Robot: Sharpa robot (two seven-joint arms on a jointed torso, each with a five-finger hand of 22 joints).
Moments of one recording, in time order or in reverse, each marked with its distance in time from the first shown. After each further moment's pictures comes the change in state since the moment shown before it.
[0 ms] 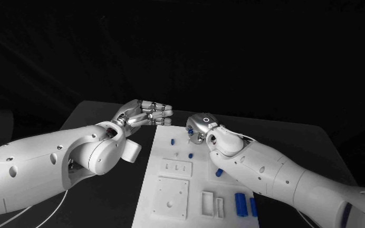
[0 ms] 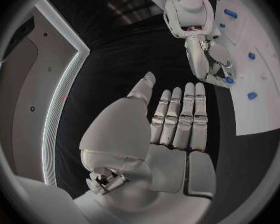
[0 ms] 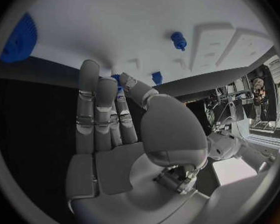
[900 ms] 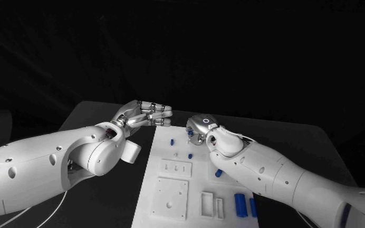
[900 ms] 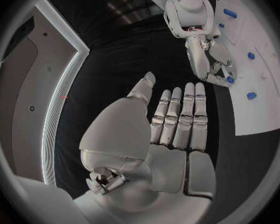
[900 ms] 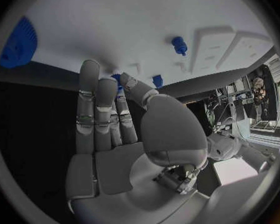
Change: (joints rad) left arm 0.000 -0.001 0.000 0.000 0.000 0.000 -0.002; left_hand 0.000 0.000 0.000 0.000 0.000 0.000 0.000 0.000 0.000 0.000 0.000 0.000 0.000 0.000 0.000 0.000 0.000 0.000 0.000 0.000 0.000 0.000; right arm -0.001 0.002 0.000 -0.008 0.004 0.008 0.003; right_hand -0.003 -0.003 -0.012 -0.001 -0.001 -0.010 0.003 0.002 0.001 -0.008 -0.007 0.000 -0.001 0.000 0.000 0.000 0.001 -0.001 -0.002 0.002 -0.016 0.011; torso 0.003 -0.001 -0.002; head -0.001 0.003
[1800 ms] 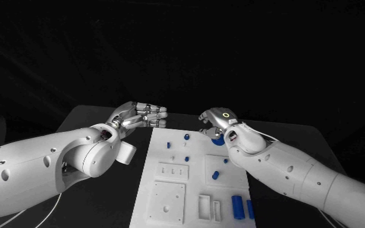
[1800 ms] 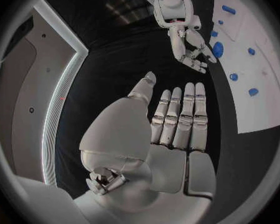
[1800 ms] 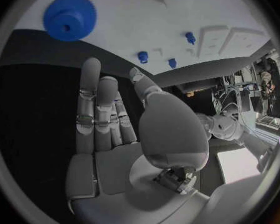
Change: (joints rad) left arm 0.006 -0.027 0.000 -0.003 0.000 -0.002 -0.001; left_hand 0.011 0.000 0.003 0.003 0.000 0.000 0.000 0.000 0.001 -0.004 0.004 0.000 0.000 0.000 0.000 0.000 0.000 0.000 0.000 0.000 0.000 0.000; right arm -0.002 -0.182 0.051 0.160 0.089 -0.083 -0.008; right_hand 0.051 -0.063 -0.283 0.145 0.044 -0.168 0.022 0.002 -0.004 -0.029 0.013 0.004 0.003 -0.002 0.005 -0.015 0.014 0.007 0.004 0.000 -0.023 -0.116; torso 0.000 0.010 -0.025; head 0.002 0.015
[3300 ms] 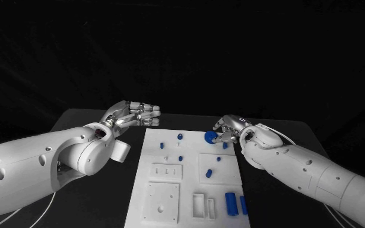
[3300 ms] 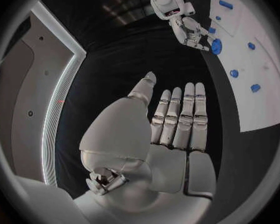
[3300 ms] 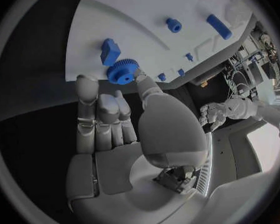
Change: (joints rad) left arm 0.000 -0.002 -0.008 -0.037 -0.001 0.002 0.002; left_hand 0.000 0.000 0.003 -0.003 0.000 0.000 0.000 0.000 0.000 0.000 0.000 0.000 0.000 0.000 0.000 0.000 0.000 0.000 0.000 0.000 0.000 0.000; right arm -0.023 -0.075 0.018 -0.045 0.271 0.178 0.047; right_hand -0.010 0.004 -0.184 0.049 0.081 -0.026 -0.010 0.000 0.001 0.055 -0.063 1.096 1.205 0.000 -0.046 0.130 0.536 -0.039 -0.001 -0.047 0.212 0.472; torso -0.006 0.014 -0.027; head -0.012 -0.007
